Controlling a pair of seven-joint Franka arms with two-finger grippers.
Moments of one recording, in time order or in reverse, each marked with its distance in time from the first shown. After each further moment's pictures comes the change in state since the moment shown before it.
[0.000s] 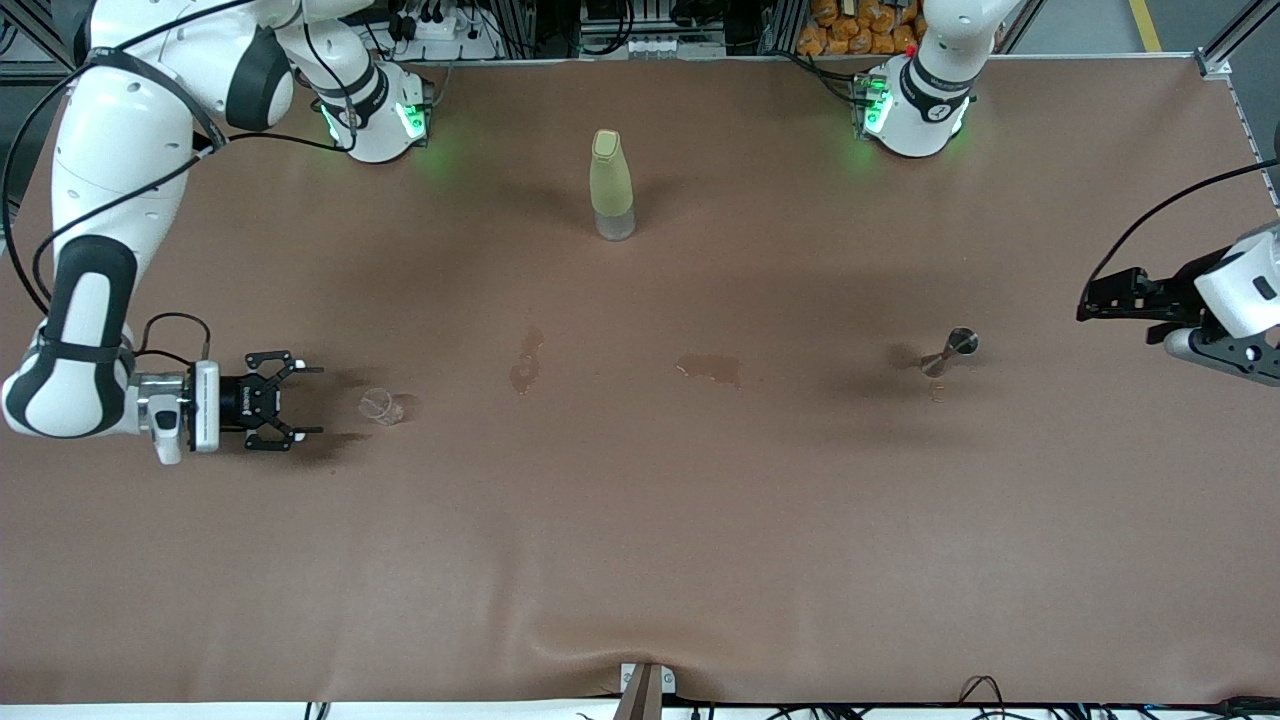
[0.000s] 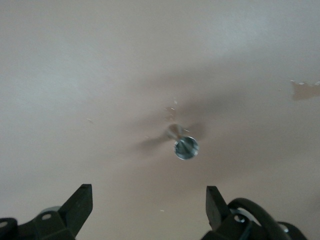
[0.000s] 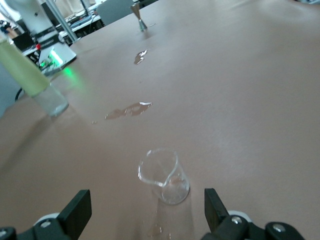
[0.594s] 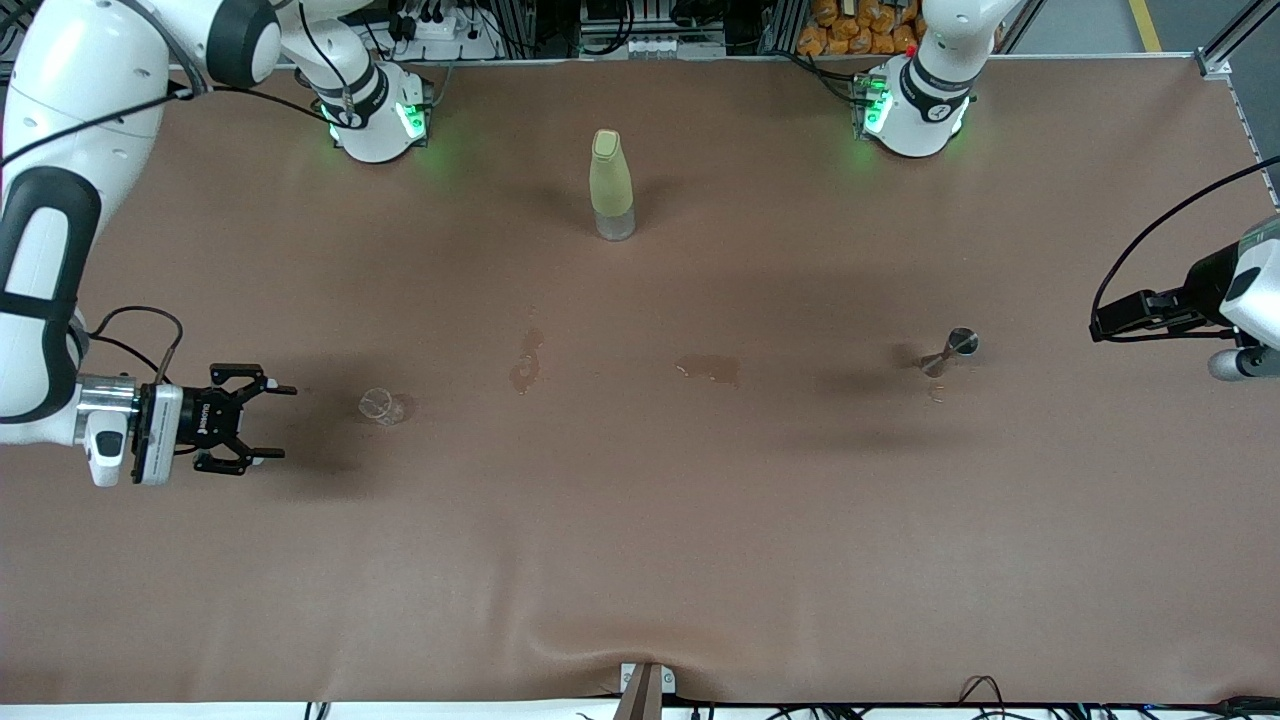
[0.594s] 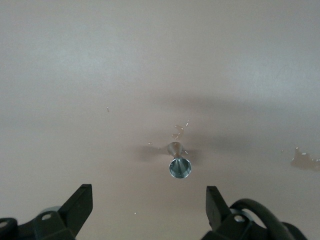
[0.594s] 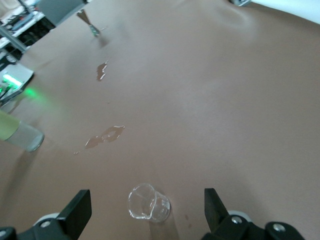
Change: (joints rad) left arm -0.018 0.003 -0.010 0.048 0.036 -0.008 -0.453; right arm 0.037 -0.168 0.028 0.043 -0.104 0.167 0.386
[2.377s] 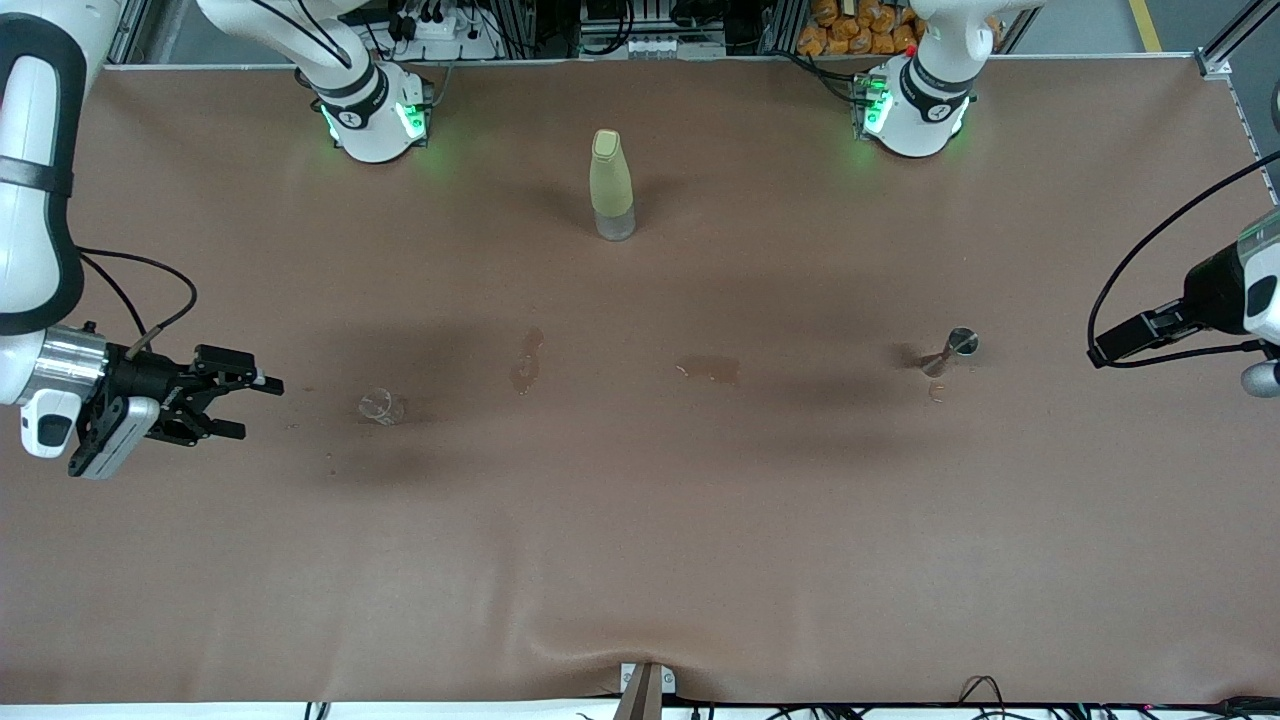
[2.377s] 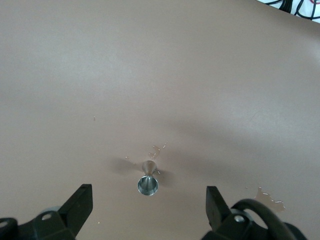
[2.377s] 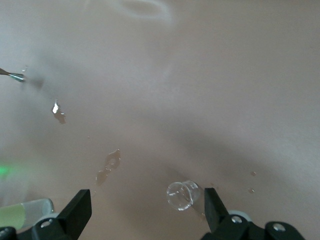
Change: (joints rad) left arm -0.546 -0.004 0.520 0.084 -0.070 0.031 -0.195; right arm 0.059 -0.305 0.122 -0.079 -0.355 0.257 0.813
